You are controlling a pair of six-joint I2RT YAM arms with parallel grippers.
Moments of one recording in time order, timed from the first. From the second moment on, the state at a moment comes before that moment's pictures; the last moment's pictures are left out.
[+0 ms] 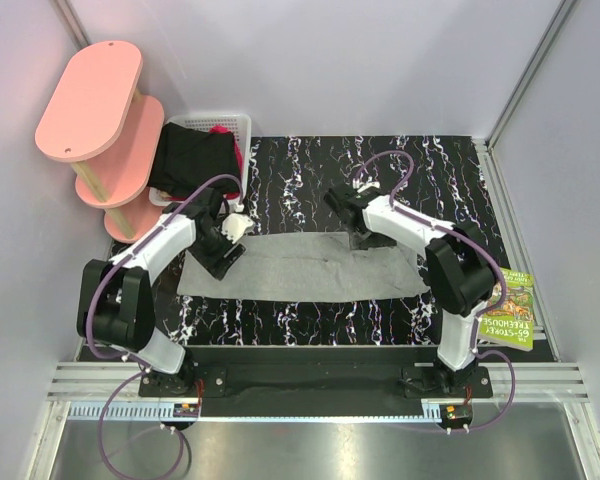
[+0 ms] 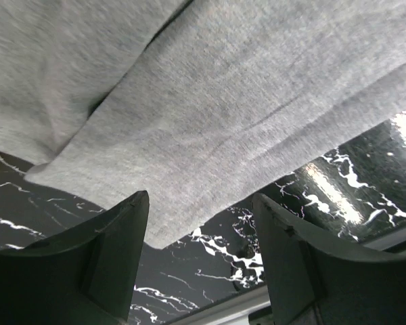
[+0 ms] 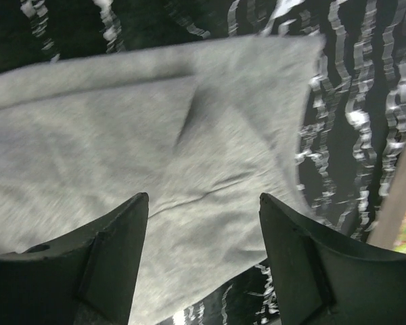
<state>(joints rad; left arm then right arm) -0.22 1.54 1.06 -0.89 0.09 0.54 0.62 1.91 1.43 -0.94 0.62 0.60</state>
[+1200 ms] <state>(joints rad) -0.13 1.61 0.99 -0.82 0.05 0.55 0.63 2.02 1.41 -0.74 0.45 0.50</state>
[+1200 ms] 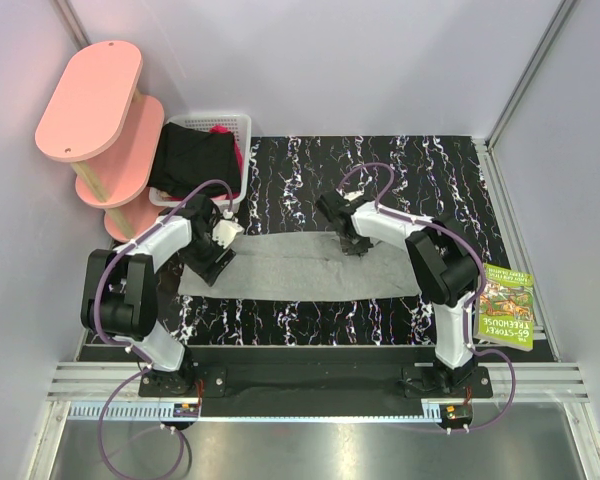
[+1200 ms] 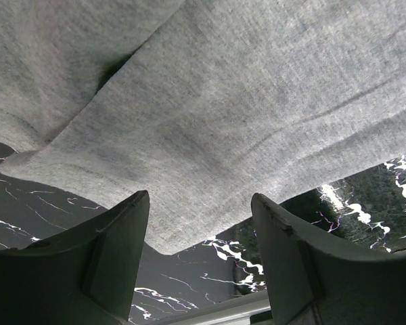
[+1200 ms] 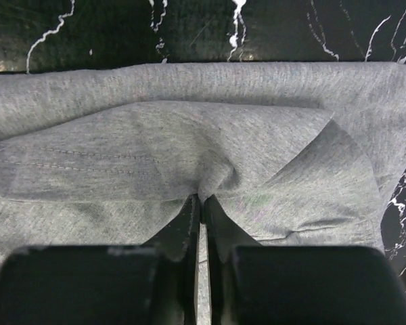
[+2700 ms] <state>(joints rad) -0.13 1.56 0.97 -0.84 0.06 0.56 0.44 2.16 1.79 -0.80 0.51 0.44</state>
